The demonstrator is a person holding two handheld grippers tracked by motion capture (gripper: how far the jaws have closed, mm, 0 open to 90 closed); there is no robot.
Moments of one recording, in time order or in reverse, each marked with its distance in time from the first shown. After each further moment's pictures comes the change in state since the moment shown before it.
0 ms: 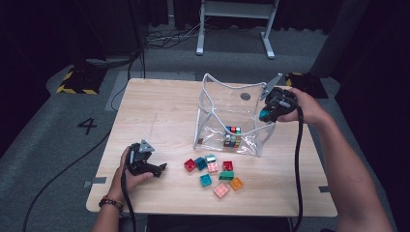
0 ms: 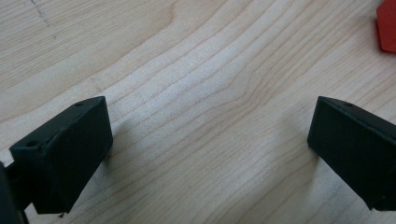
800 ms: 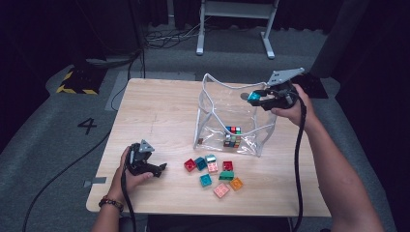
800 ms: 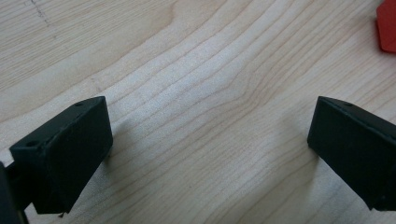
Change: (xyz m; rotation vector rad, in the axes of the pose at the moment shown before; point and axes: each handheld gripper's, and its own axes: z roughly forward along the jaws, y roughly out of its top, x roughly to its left) left arm 0.000 0.000 0.000 0.000 0.000 0.000; right arm 0.004 0.005 -0.018 -0.481 -0.102 0.158
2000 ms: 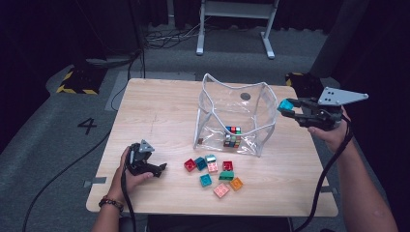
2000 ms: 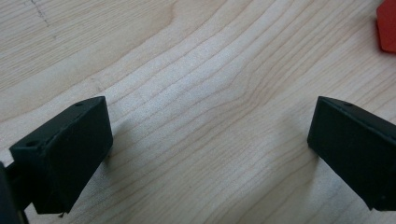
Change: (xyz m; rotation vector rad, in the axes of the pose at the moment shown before) left arm 0.000 0.000 0.000 0.000 -0.001 0.001; right arm 0.030 -0.058 -0.101 -0.299 -0.060 0.070
